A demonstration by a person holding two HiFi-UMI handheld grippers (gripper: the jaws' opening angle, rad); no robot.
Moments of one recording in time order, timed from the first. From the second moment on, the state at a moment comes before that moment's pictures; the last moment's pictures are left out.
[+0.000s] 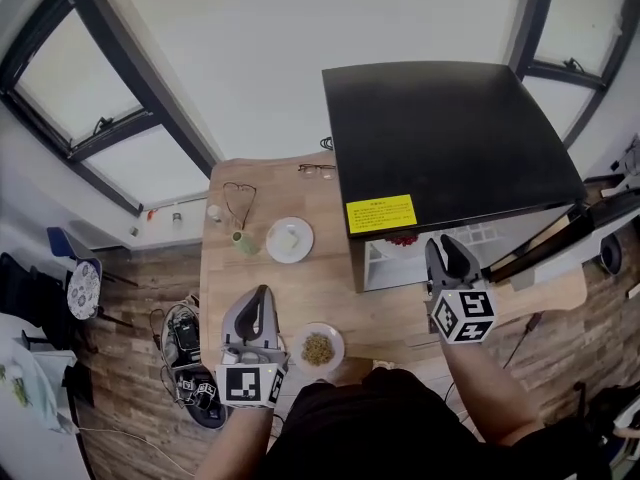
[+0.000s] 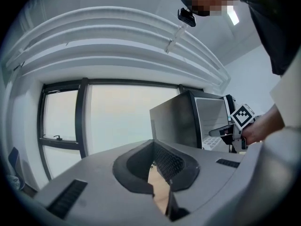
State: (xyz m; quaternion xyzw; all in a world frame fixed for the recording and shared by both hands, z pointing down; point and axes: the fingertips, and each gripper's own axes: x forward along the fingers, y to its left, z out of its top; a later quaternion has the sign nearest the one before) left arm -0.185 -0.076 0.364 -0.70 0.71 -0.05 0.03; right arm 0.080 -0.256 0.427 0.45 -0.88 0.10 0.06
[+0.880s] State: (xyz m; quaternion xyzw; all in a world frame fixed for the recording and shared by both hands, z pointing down) left arm -0.231 0.024 0.402 -0.77 0.64 -0.04 0.02; right arm 0.019 -0.045 0.519 0.39 -0.87 0.28 0.03
